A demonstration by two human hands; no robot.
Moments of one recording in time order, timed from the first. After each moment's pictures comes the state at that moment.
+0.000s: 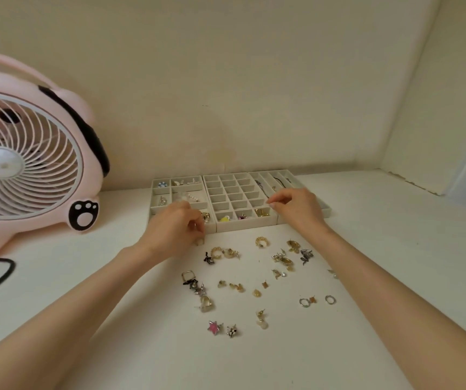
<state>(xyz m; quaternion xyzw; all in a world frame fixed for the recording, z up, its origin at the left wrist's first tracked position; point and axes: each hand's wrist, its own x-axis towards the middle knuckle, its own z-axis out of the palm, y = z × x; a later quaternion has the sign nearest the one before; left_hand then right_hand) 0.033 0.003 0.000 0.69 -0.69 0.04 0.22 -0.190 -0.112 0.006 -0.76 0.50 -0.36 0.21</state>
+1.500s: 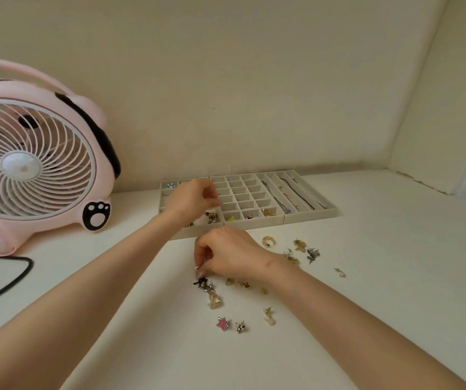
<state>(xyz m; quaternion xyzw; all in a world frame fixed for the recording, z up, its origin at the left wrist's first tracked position) 0.033 -0.045 0.028 0.71 -0.63 -0.03 0.31 -0.112 -0.009 0.013 -0.94 0.27 -0.09 0.16</state>
